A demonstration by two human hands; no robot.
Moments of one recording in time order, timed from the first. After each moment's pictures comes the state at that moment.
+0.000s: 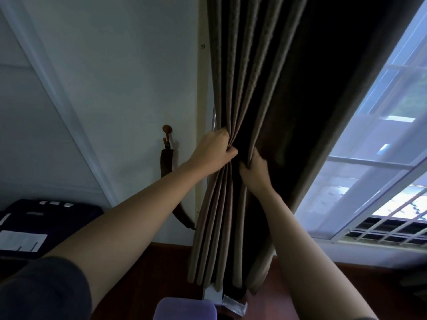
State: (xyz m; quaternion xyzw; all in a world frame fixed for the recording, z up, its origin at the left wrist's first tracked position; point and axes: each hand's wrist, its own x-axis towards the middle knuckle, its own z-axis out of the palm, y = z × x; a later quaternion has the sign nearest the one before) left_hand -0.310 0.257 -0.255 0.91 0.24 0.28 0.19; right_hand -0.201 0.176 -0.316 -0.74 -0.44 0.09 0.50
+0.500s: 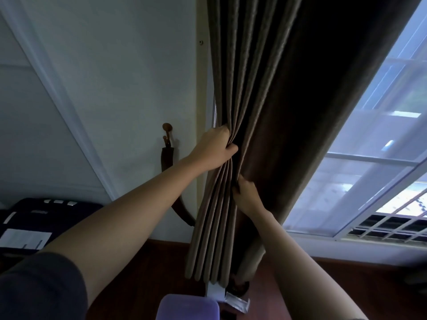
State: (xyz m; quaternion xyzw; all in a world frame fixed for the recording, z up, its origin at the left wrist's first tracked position) left_hand -0.307 0.261 -0.255 0.92 0.22 0.25 0.22; right_hand -0.212 0.165 -0.375 -0.78 -0.49 0.17 0.36
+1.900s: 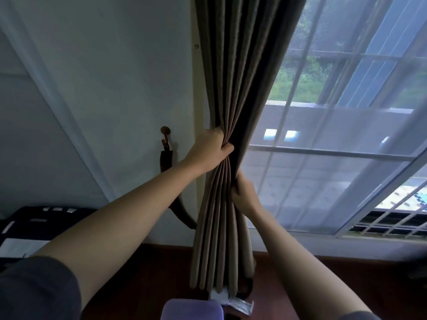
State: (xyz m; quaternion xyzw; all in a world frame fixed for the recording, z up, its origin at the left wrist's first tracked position) left_hand -0.310 0.267 -0.262 0.91 0.23 0.28 0.22; right_hand -0.215 0.171 -0.382 -0.74 -0.52 0.09 0.43
